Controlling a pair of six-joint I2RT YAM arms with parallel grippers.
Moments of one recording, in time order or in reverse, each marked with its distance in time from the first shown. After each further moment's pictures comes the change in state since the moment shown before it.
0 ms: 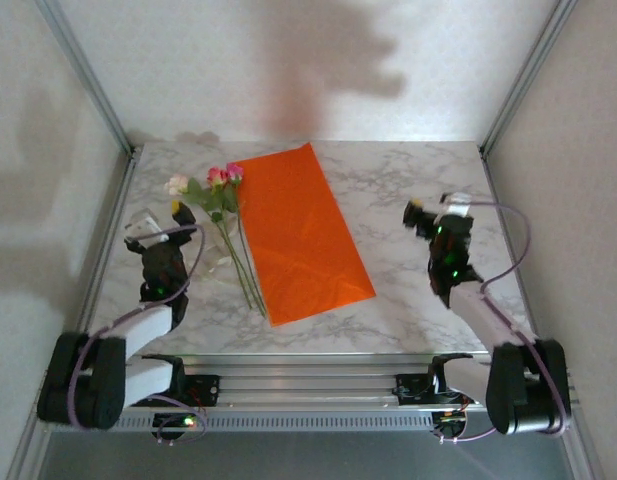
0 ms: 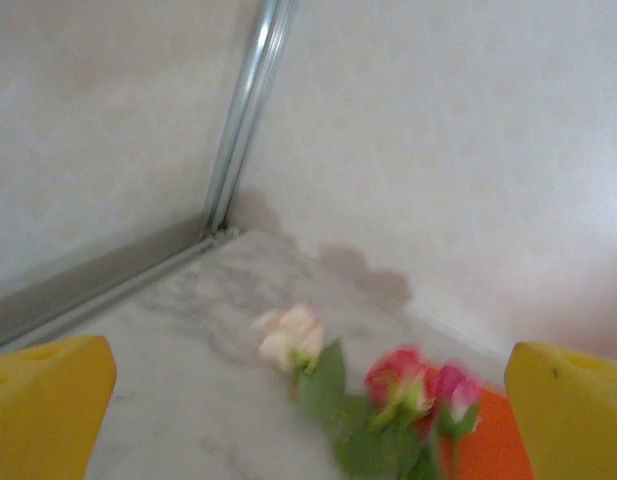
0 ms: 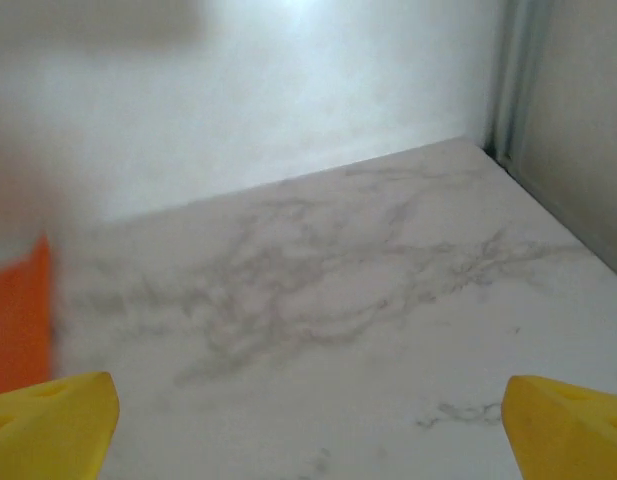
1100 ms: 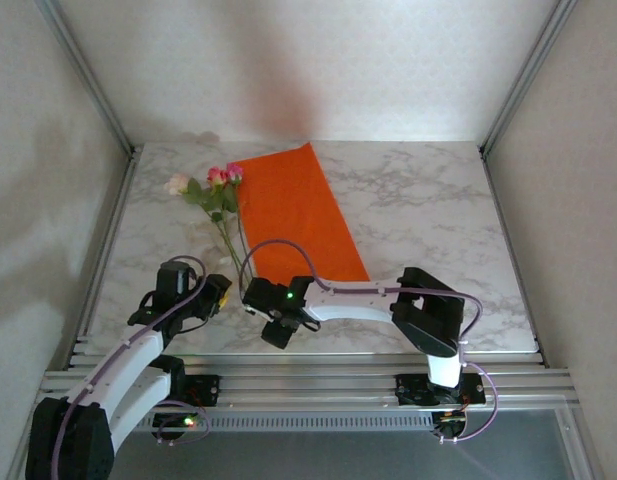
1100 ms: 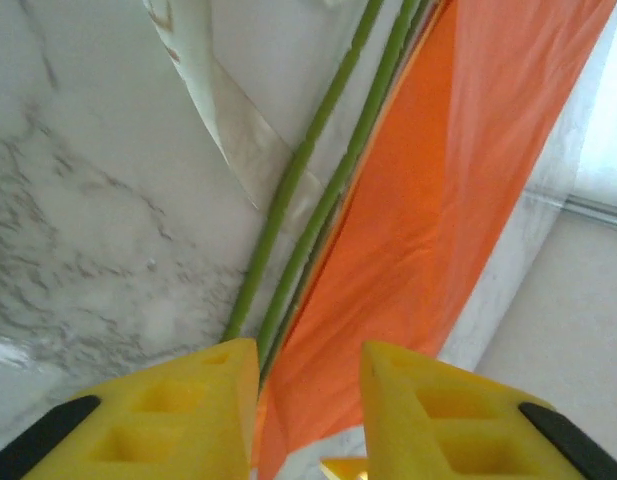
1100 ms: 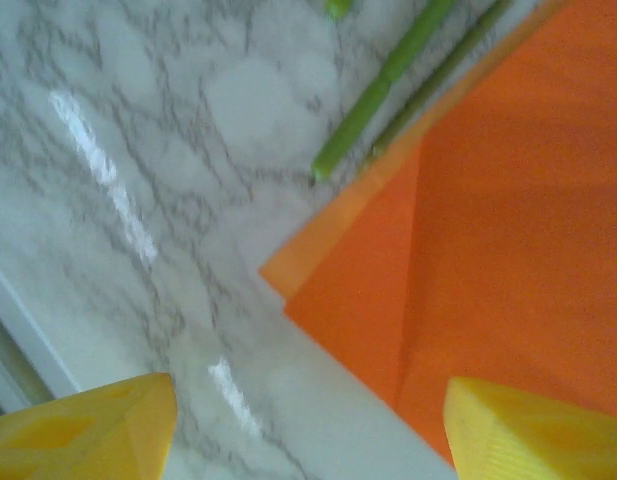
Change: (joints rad) left arm -0.059 -0.291 -0.110 -1.002 0.932 -0.869; right arm 1.121 0.789 0.641 -0.900 -0.134 -0.261
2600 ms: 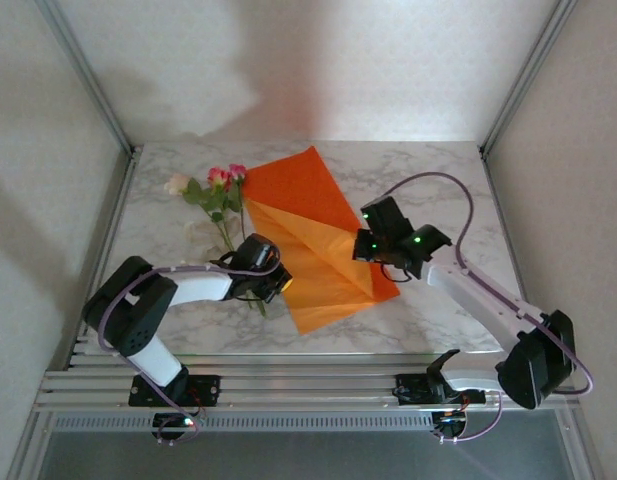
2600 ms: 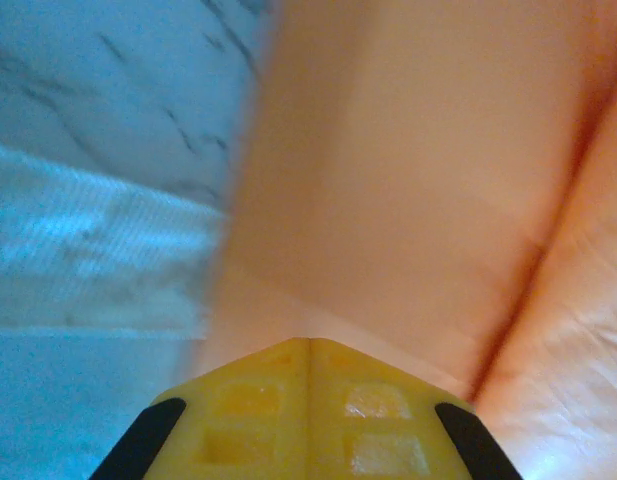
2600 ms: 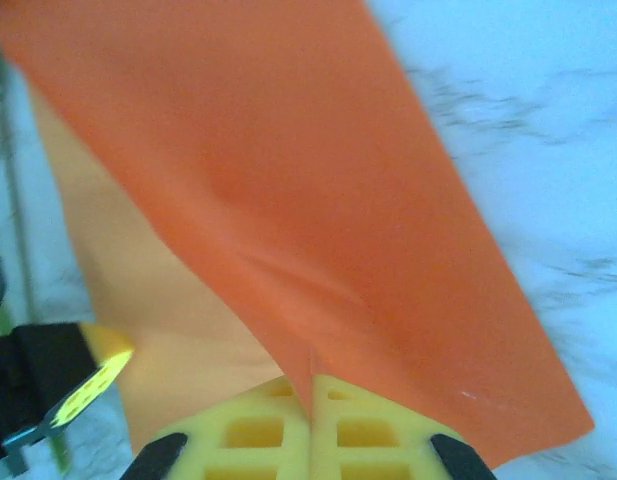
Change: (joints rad) left arm -0.453 0.819 0.423 0.229 -0.164 -0.172; right arm -0.641 -0.639 -0.232 -0.068 0.037 0.583
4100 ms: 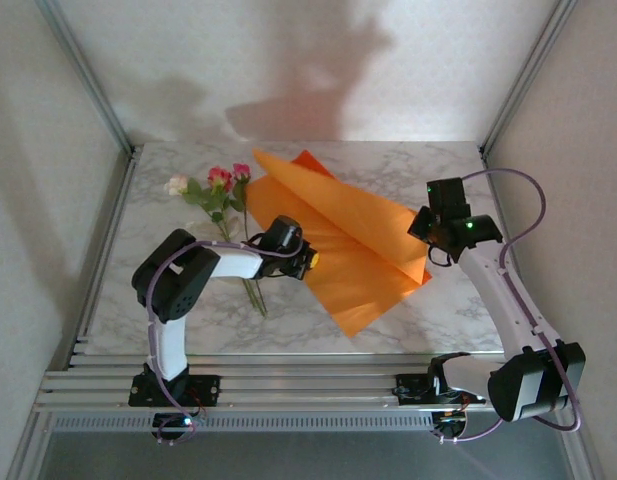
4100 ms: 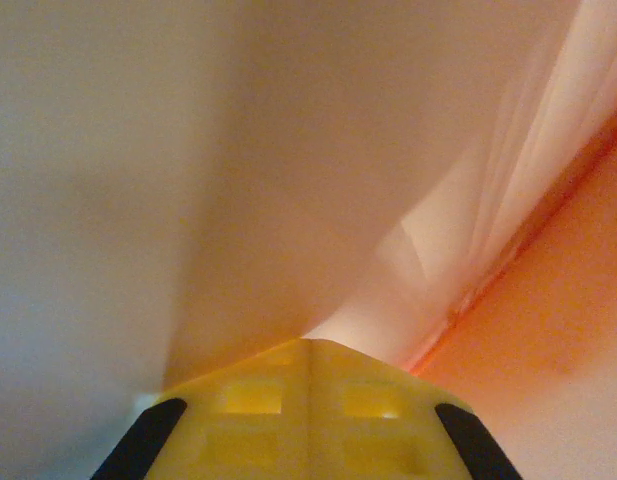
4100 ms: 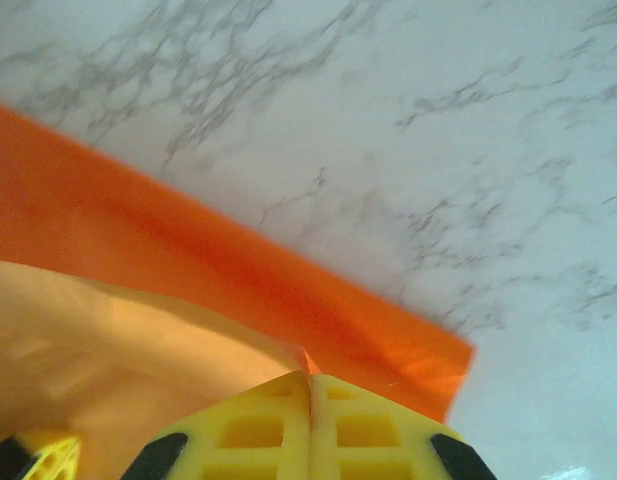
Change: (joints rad) left arm -0.010 0.291 0.272 0.142 0.013 -0.335; right arm -0.395 -0.050 0.072 -0.098 0.056 -0.013
